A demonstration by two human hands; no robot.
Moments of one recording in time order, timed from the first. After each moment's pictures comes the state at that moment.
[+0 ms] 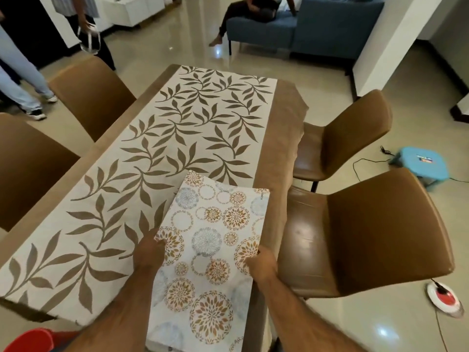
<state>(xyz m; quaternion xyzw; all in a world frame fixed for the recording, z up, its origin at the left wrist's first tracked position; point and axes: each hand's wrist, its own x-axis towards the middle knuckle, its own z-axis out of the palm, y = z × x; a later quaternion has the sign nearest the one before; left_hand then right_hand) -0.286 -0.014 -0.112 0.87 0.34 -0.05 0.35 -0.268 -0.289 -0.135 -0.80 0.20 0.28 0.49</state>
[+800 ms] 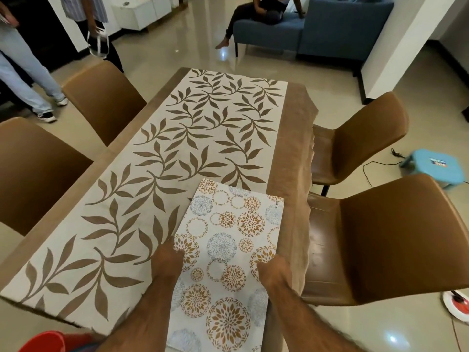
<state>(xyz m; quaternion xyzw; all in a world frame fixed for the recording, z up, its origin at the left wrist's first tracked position) -0.285 -0.010 -0.122 0.91 0.31 -0.08 0.28 -0.267 -0.263 -0.135 -0.85 0.29 0.23 0.36</state>
